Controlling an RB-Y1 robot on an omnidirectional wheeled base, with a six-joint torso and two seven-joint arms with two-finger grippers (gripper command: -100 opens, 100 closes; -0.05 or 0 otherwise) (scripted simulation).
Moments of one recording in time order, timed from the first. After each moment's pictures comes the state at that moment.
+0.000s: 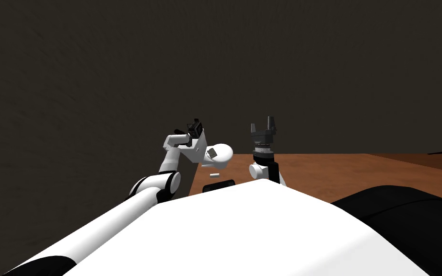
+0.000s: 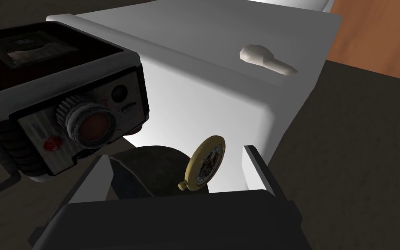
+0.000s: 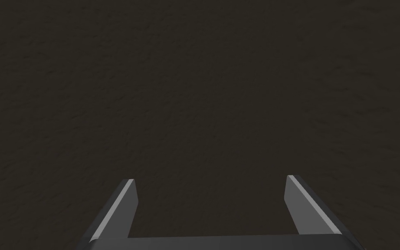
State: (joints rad) left arm -0.66 0.21 0.14 -1.23 0.07 1.13 -0.03; right arm 0.46 -0.01 0.03 -2.34 -0.05 -0.49 -0.13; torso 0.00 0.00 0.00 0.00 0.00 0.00
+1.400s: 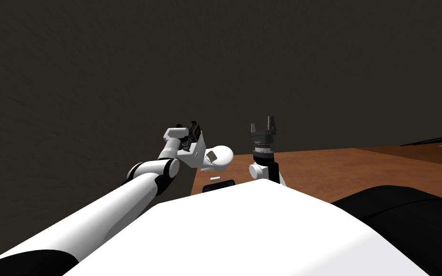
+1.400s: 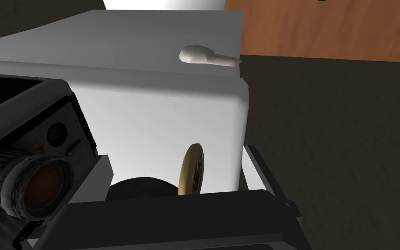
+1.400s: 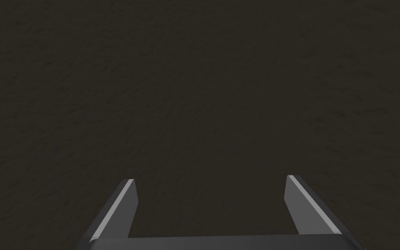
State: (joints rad) left arm -0.90 0.26 0.17 -0.90 0.07 1.51 -0.10; right arm 0.46 -0.01 0.03 -2.34 -0.05 -0.49 -0.13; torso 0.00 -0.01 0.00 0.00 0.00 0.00
